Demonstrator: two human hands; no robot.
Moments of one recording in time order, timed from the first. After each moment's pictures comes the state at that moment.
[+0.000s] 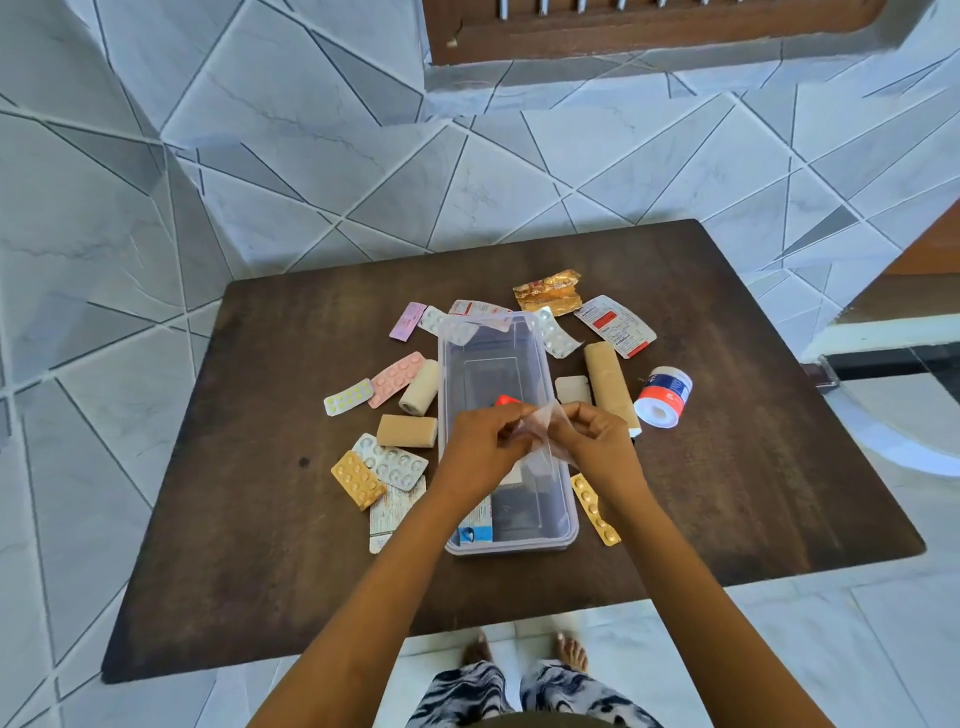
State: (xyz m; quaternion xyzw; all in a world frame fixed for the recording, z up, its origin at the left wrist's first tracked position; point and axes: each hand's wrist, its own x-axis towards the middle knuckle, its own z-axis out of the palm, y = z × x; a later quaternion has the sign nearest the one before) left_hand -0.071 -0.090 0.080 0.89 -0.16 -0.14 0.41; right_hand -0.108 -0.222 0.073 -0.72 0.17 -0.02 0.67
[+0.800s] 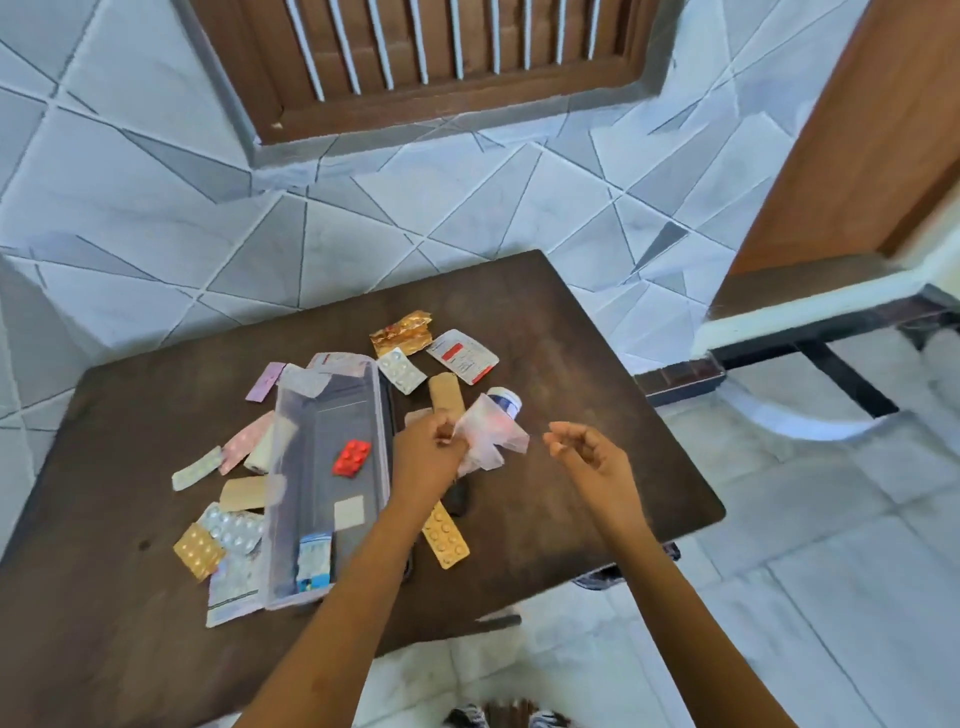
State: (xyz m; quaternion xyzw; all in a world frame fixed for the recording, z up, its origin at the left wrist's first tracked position) left_hand -0.105 -0.246 0.093 0.89 -0.08 -0.10 0.44; right_hand -0.196 -0.394 0.078 -0.71 0.27 -0.11 0.64
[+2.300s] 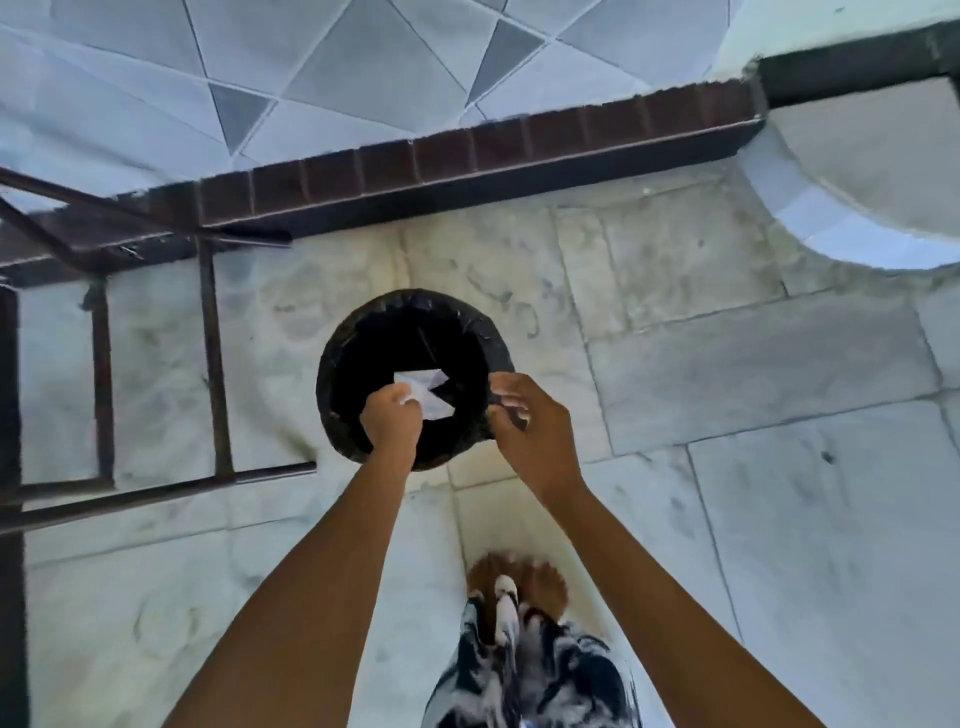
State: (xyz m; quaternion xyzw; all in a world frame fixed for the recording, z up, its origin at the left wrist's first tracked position) left_hand -0.144 -0.629 -0.458 0.86 0.31 -0.21 0.35; right_hand -0.213 -0.765 -0.399 -0.78 0.23 0.09 0.57
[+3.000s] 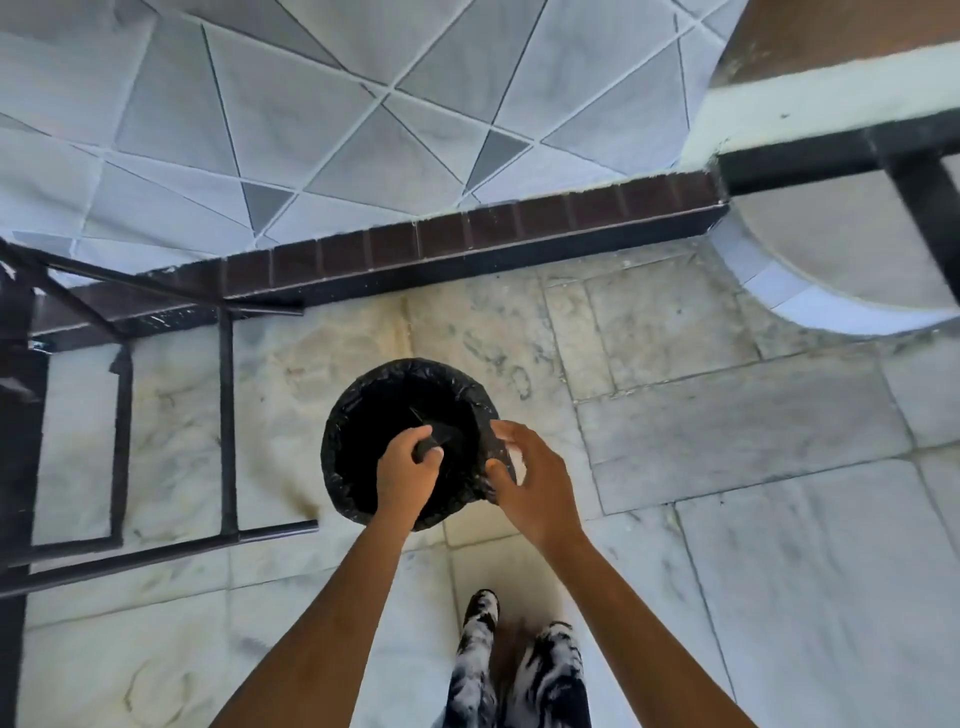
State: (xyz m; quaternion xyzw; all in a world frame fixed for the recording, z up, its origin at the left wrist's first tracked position) left_hand -0.147 -0.653 -0.399 0.89 0.14 -0.25 0.35; right_hand -0.206 -0.791 -0.351 -0.80 0.21 0.12 0.55
